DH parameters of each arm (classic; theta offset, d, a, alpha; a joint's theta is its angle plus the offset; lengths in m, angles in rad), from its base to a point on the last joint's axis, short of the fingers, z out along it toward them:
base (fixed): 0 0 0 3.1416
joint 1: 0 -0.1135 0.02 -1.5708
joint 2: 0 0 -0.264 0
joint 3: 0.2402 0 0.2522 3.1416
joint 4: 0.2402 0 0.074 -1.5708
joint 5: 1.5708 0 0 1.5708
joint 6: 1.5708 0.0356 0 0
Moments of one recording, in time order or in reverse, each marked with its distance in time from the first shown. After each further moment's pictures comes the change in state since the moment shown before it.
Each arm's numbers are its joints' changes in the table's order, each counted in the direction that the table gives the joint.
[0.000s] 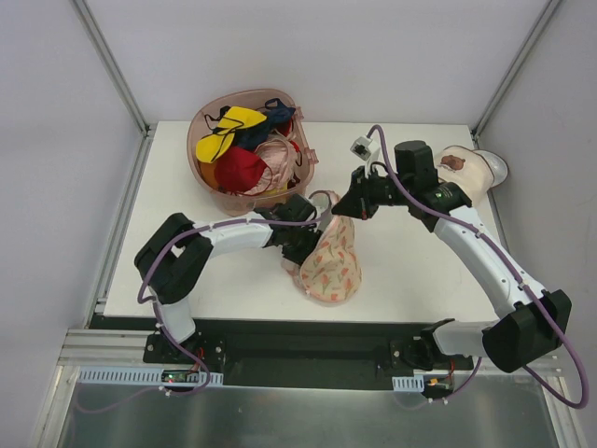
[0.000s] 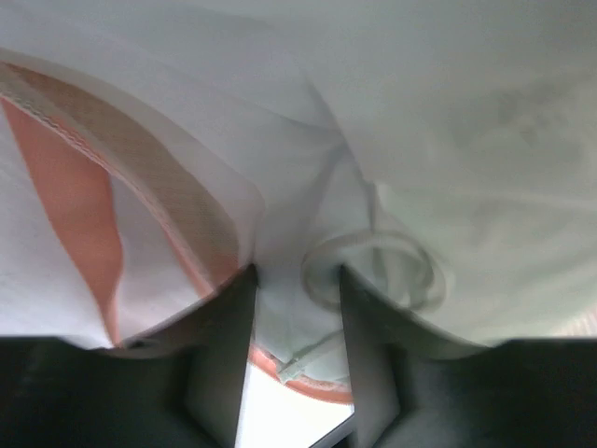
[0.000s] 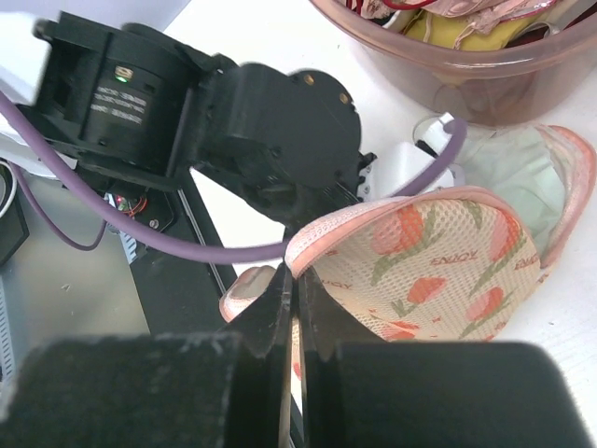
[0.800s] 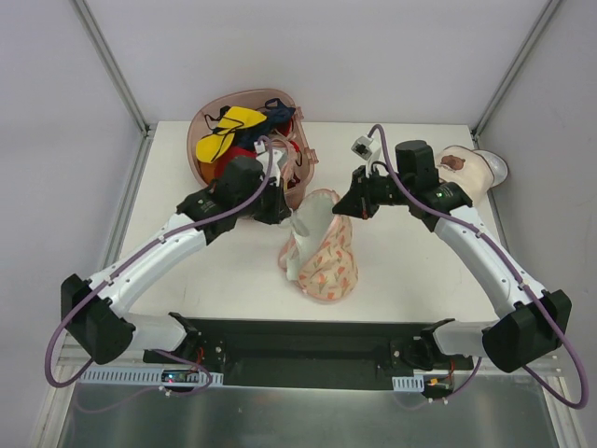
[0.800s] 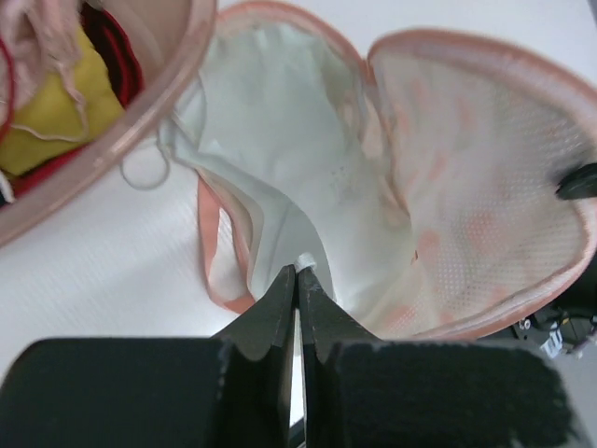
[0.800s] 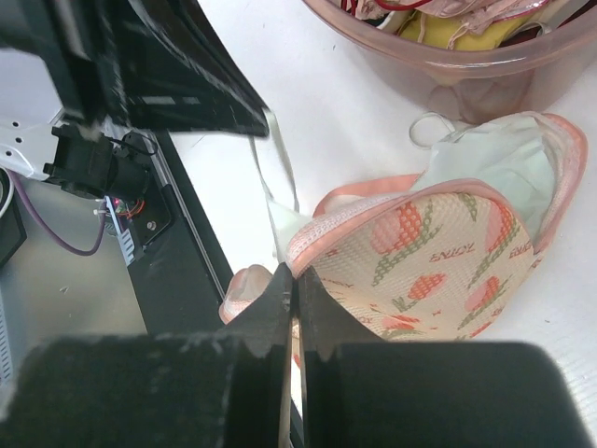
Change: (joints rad) left arm -0.100 0.462 0.084 0.126 -0.144 0.018; right arm 0.005 0.000 0.000 -0.002 0.003 0.001
